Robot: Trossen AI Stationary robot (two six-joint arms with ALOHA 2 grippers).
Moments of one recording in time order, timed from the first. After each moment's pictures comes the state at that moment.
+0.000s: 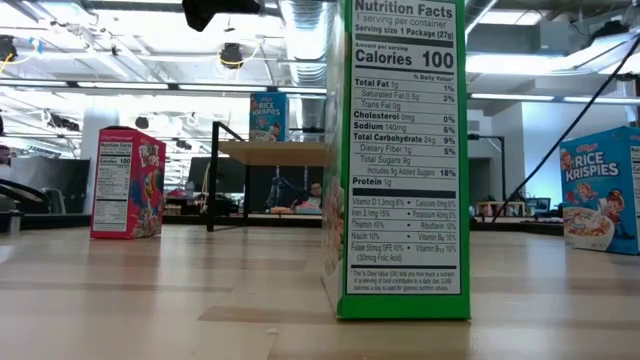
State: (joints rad) left arm -0.11 1.03 0.97 -0.26 -0.27 -0.25; right arm 0.74 1.30 1.27 -1.19 0.11 1.98
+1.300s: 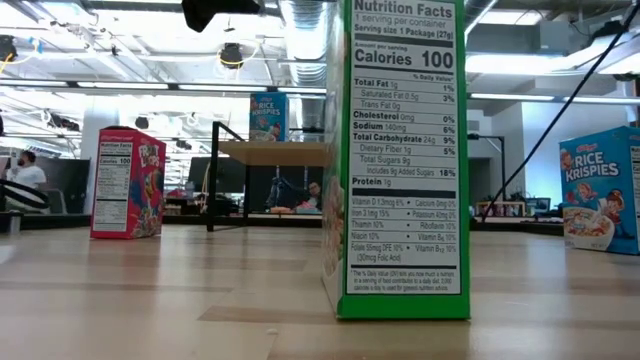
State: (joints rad) left arm -0.11 1.03 0.97 -0.26 -0.27 -0.27; right arm 0.93 1.49 1.27 -1.19 0.02 2.28
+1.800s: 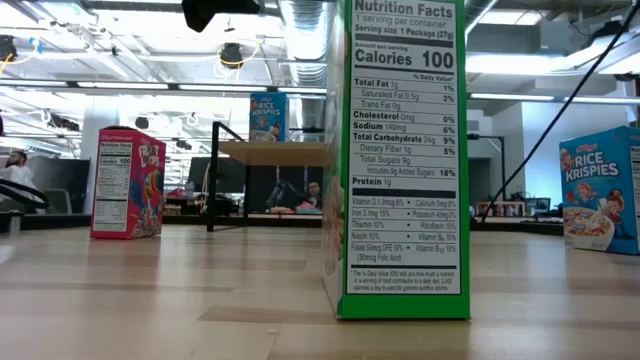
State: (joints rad) left arm -0.11 1.03 0.97 -0.26 -0.27 -0.27; right arm 0.94 1.49 1.27 -1.20 0.03 2.30
